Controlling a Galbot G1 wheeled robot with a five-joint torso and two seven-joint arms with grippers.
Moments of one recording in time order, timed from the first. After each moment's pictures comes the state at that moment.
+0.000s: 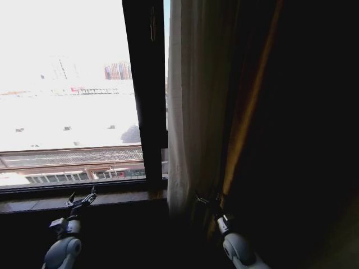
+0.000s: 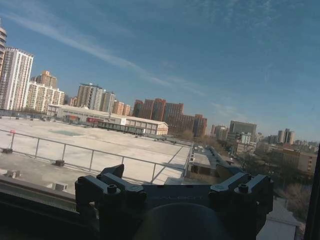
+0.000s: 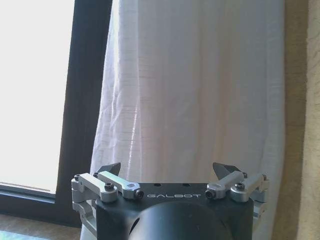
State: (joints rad) left arm 1.34 -1.17 -0.81 -1.66 -0.60 -0.15 -0.04; right arm -1.30 1.19 0.32 1.81 0.20 0.08 0.07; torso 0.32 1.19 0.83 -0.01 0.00
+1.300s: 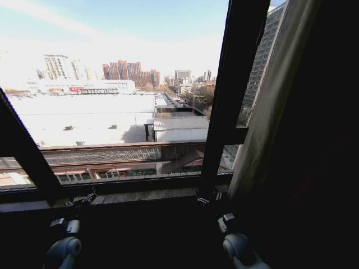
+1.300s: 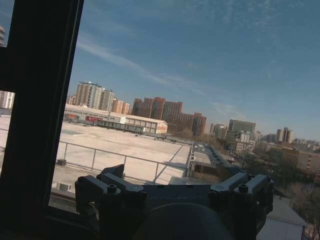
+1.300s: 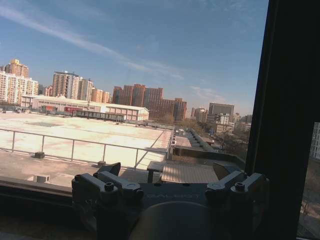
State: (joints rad) left arm 1.34 -1.17 -0.81 -1.66 -0.60 -0.15 -0.04; right arm -1.30 1.19 0.32 1.81 0.20 0.08 0.07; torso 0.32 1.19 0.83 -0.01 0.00
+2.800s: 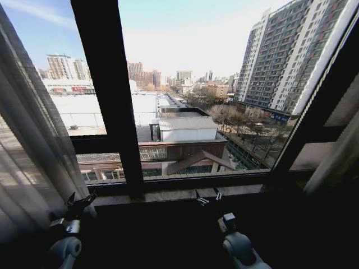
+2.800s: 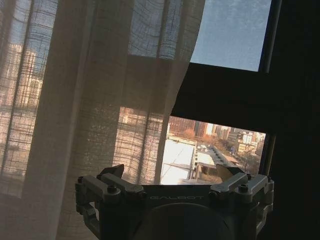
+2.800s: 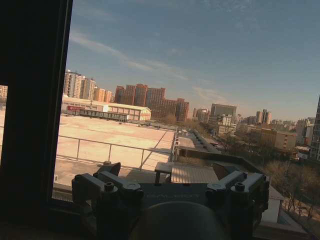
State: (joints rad) left arm 1.34 -1.17 -0.81 -1.66 -0.60 -0.15 -0.04; right arm -1.30 1.19 0.32 1.81 0.20 0.08 0.07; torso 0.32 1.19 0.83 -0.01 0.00
